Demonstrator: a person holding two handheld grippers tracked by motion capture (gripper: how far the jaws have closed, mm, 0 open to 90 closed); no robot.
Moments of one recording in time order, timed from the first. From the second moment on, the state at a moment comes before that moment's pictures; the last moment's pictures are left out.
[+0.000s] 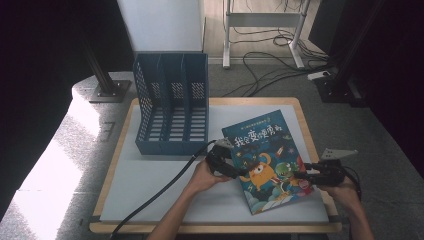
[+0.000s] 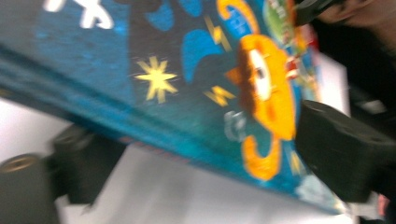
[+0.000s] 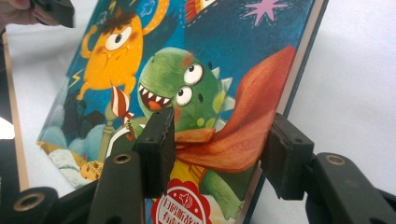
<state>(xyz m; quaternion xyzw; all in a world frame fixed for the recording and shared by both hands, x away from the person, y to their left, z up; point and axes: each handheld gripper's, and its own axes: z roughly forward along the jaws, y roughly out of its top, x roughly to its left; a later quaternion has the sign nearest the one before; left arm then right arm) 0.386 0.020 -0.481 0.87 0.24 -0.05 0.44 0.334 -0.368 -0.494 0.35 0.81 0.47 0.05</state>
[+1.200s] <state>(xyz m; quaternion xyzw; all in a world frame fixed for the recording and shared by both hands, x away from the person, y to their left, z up) 0.367 0.049 -0.411 0.85 0.21 0.04 0.48 0.352 -0.334 -0.486 0.35 0.79 0.48 0.13</state>
